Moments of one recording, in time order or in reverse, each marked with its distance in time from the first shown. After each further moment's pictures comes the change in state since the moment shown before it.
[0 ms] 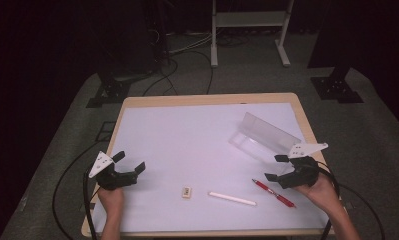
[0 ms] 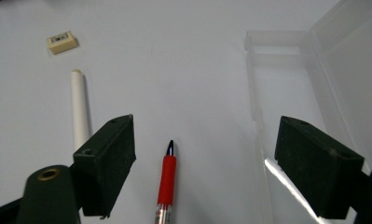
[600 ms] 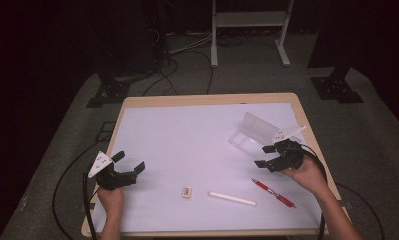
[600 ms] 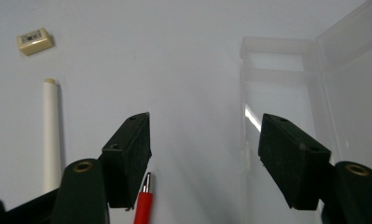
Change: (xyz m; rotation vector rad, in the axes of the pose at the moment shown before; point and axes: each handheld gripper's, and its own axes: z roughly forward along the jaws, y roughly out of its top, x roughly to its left) left arm 0.001 0.000 0.000 -0.003 -0.003 -0.004; right arm -0.020 0.041 0.032 0.123 0.017 -0.027
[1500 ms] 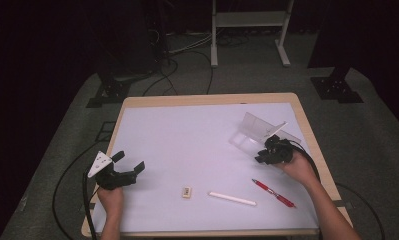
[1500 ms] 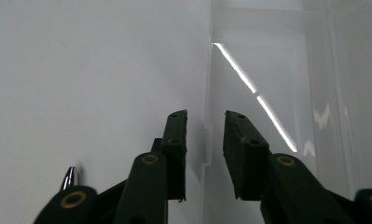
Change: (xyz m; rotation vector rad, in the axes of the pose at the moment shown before) left arm 0.001 0.000 0.000 -0.004 0.000 -0.001; right arm -0.029 -0.005 0.046 0.199 -0.040 0.019
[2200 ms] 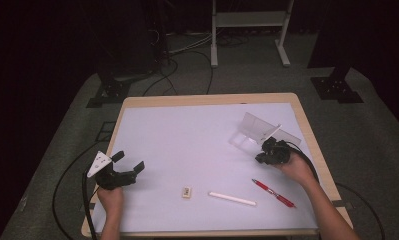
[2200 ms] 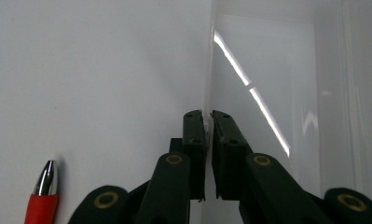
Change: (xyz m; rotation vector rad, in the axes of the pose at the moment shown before) left arm 0.001 0.000 0.000 -0.003 -0.002 -0.007; right arm 0.003 0.001 0.009 0.050 -0.036 -0.062
